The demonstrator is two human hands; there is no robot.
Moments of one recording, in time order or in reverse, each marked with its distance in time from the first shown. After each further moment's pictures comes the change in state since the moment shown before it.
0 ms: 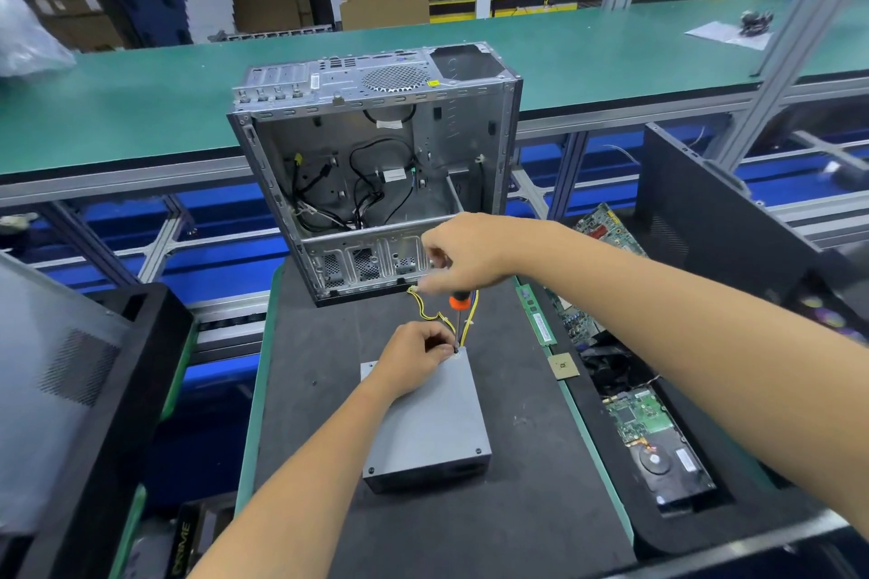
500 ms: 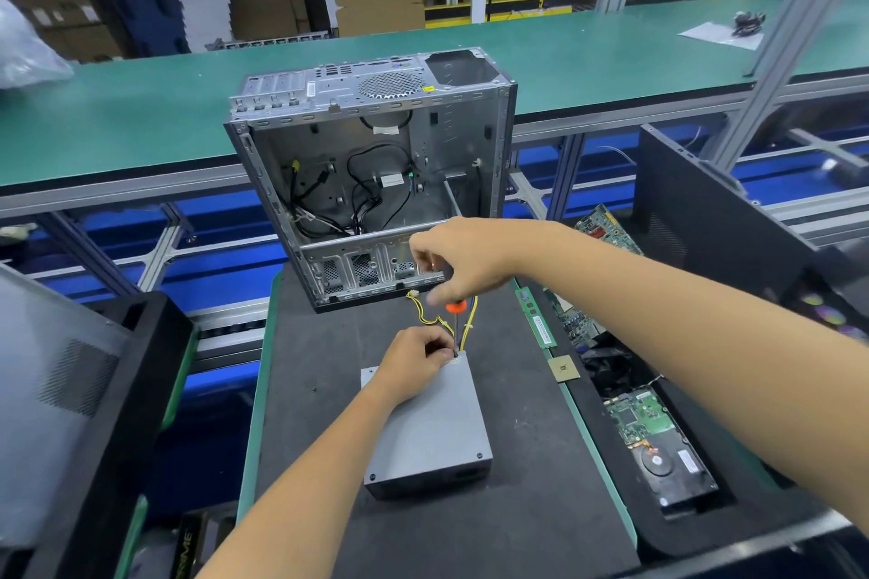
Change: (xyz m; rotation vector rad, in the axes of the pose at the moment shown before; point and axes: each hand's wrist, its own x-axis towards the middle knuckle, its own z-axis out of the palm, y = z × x) left_hand 0.000 0.002 0.000 0.027 0.011 -0.003; right_hand -0.006 -0.002 -0.005 -0.045 -0.022 -0.094
